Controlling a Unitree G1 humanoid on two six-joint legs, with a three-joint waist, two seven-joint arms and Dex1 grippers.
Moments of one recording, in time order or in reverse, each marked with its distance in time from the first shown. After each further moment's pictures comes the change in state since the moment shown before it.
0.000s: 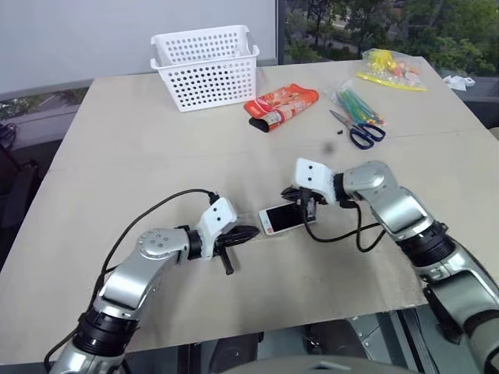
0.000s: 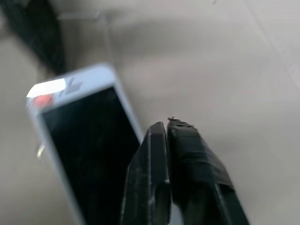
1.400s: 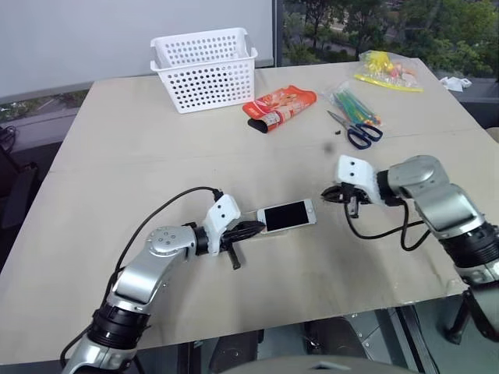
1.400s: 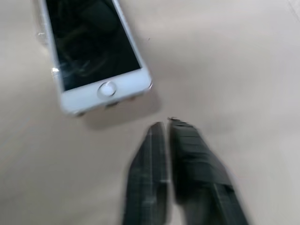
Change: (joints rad) left arm -0.037 -0.084 -0.051 0.080 0.023 -0.098 -0.005; right arm 0.051 -0.117 -0.053 -0.019 -0.021 0.028 0.039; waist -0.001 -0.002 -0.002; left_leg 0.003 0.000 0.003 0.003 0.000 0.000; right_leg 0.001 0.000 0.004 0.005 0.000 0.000
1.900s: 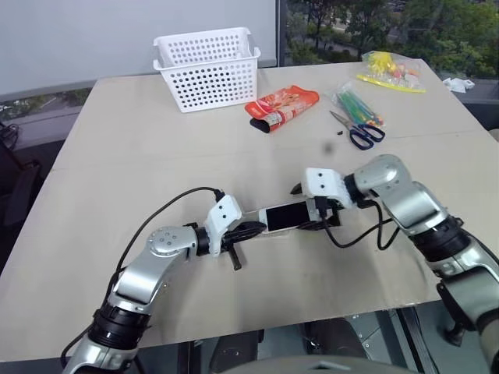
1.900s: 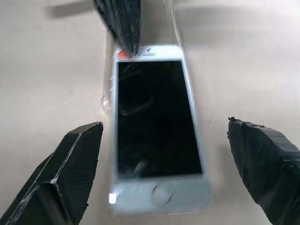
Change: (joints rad) left arm 0.004 -0.001 -0.001 -0.004 -0.001 -0.001 0.001; right arm -0.047 0.026 0.024 -0.018 0.053 -0.005 0.164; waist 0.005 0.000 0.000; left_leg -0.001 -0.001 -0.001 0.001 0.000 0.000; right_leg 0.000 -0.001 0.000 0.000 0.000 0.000
